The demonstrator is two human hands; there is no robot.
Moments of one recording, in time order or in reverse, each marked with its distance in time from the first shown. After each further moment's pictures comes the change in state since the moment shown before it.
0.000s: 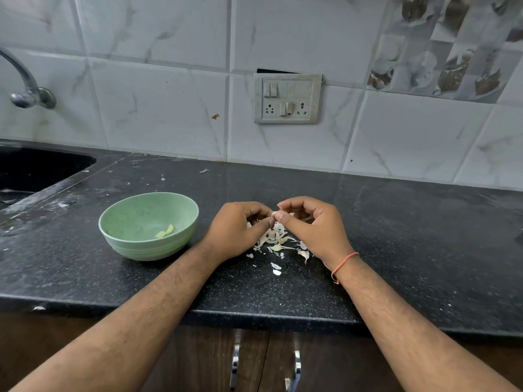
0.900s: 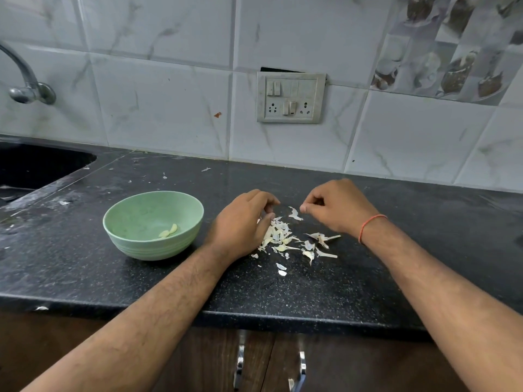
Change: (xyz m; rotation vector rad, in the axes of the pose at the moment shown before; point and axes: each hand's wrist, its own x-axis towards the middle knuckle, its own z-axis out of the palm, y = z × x) left_hand 0.007 -0.007 0.003 0.298 0.043 0.126; right_hand 0.051 -0.028 -0.041 -0.926 -0.317 -0.037
